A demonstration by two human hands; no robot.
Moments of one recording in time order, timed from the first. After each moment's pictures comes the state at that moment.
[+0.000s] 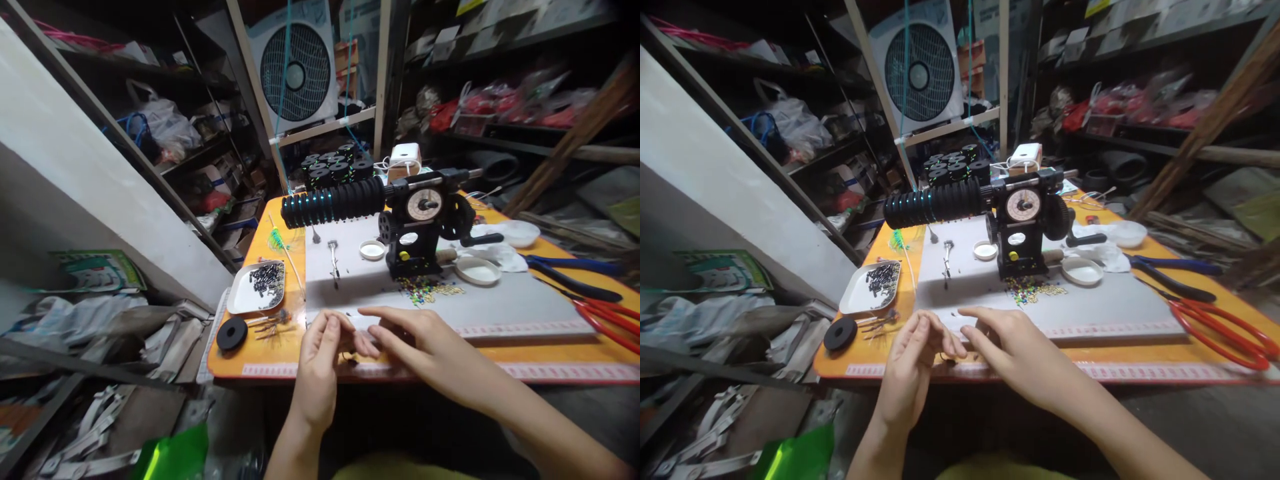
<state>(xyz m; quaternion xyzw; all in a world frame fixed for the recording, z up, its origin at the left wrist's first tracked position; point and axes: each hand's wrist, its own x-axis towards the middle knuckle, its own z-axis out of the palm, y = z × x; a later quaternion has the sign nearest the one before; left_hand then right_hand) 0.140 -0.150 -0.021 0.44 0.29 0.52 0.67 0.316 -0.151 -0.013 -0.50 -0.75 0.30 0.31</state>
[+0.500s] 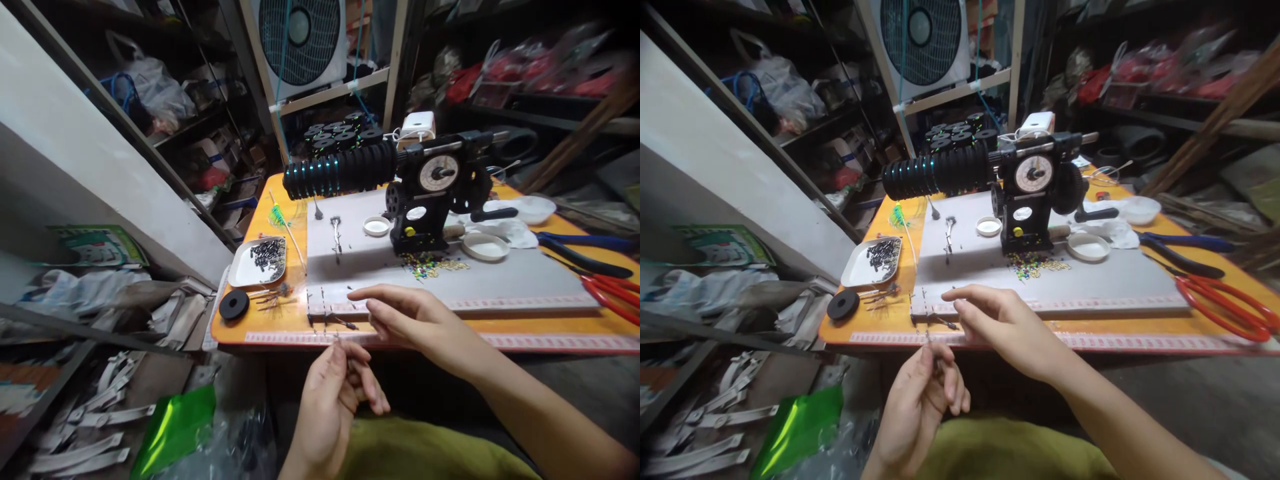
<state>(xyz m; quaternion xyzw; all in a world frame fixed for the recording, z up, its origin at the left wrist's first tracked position) 0.135 -0.208 -0.061 0.25 0.28 0.51 0.78 0.300 -0.159 -0.017 -0.44 -0.57 0.58 0.38</state>
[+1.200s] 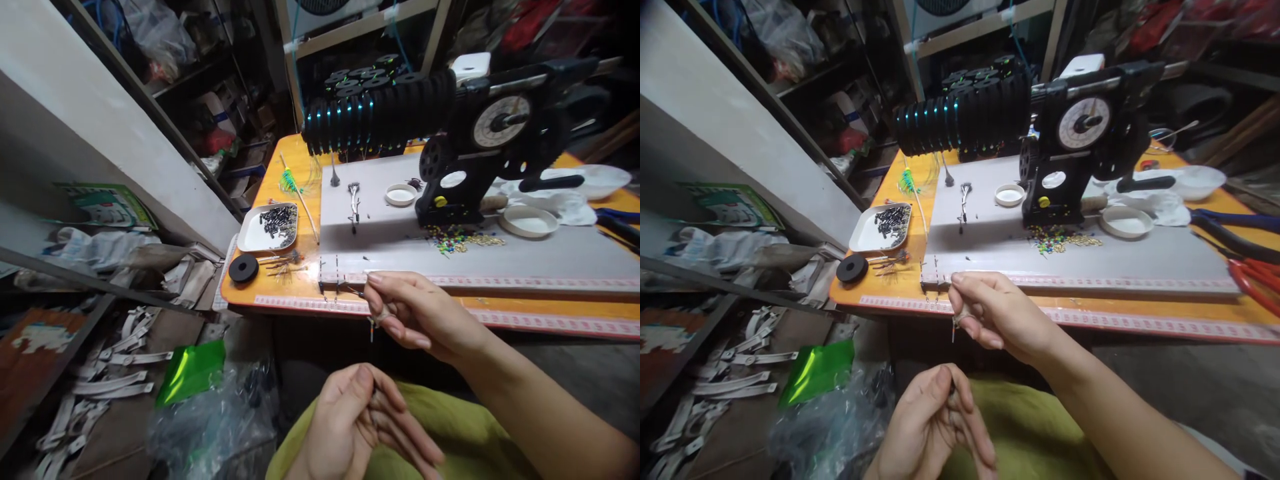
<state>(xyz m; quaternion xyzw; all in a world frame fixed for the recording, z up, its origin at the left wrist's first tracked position) 0.132 -0.259 -0.088 0.15 0.13 0.45 0.87 0.270 -0.161 -0.025 -0.34 -0.38 0.79 0.35</state>
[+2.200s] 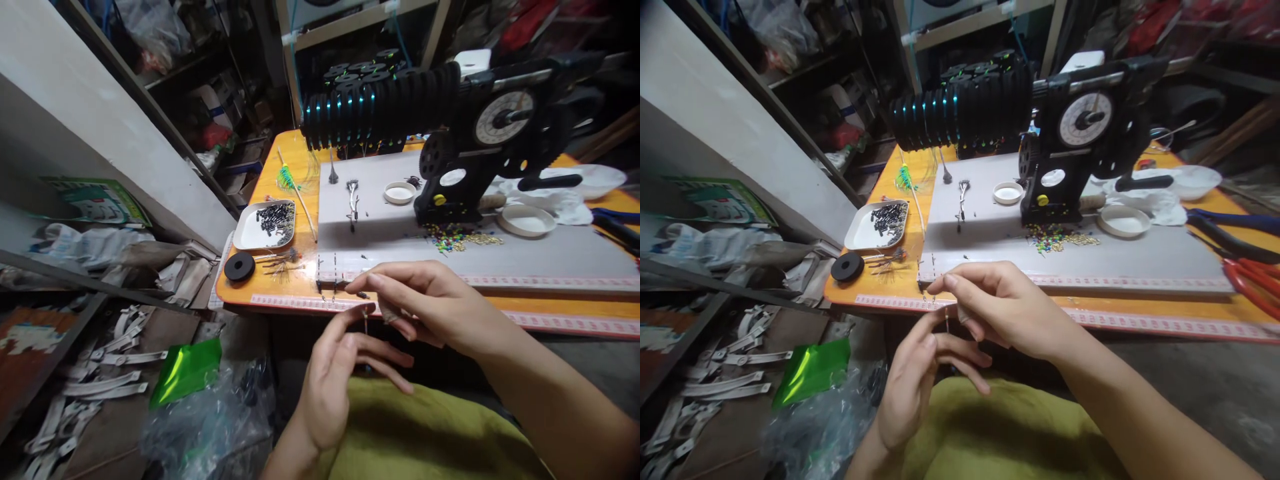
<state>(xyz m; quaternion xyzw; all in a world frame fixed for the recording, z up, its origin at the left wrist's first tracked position) 0.117 -0.223 -0.056 0.41 0.30 0.49 0.71 0.282 -0.161 -0.008 -0.38 -0.53 0.69 0.32</state>
